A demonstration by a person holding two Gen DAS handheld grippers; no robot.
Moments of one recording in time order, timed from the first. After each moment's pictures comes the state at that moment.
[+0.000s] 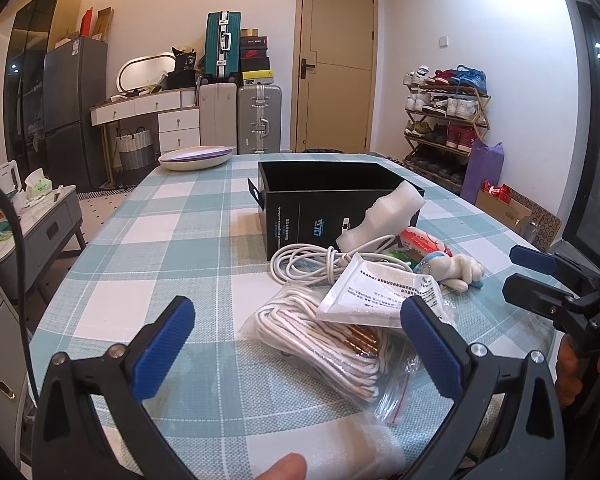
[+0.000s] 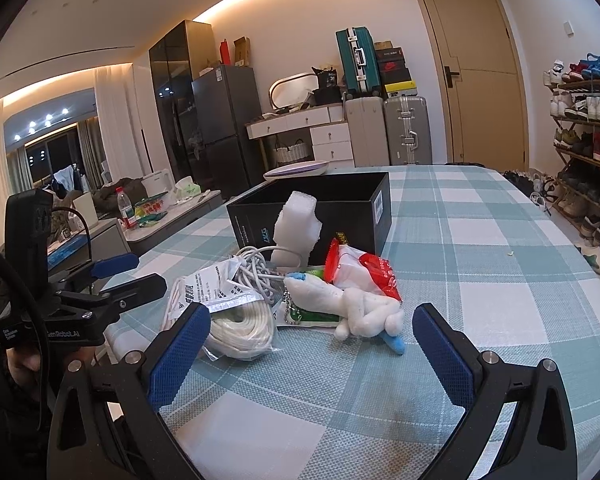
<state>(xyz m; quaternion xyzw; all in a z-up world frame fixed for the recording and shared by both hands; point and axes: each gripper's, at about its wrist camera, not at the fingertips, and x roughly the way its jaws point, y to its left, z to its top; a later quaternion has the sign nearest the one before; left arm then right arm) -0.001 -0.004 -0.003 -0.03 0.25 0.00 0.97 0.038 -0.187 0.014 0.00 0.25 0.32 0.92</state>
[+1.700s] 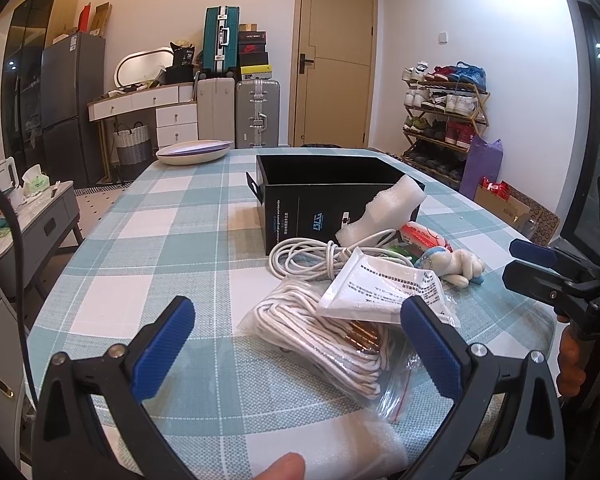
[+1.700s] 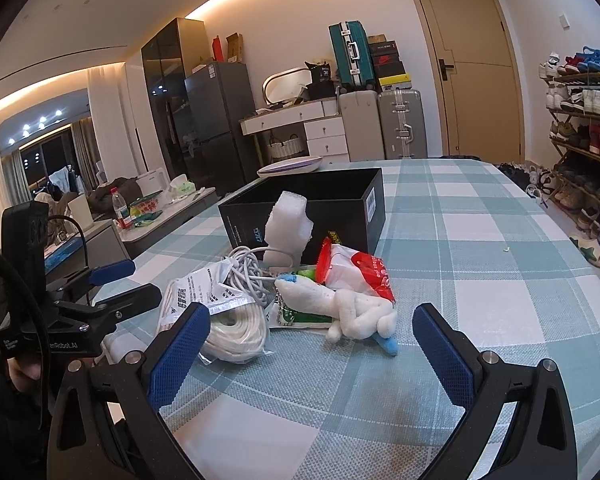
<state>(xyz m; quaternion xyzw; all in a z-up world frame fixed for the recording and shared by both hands) 0.002 -0.003 -0.006 -0.03 0.26 -0.01 0.97 0.045 -0.190 0.021 0.01 0.26 0.31 0.91</state>
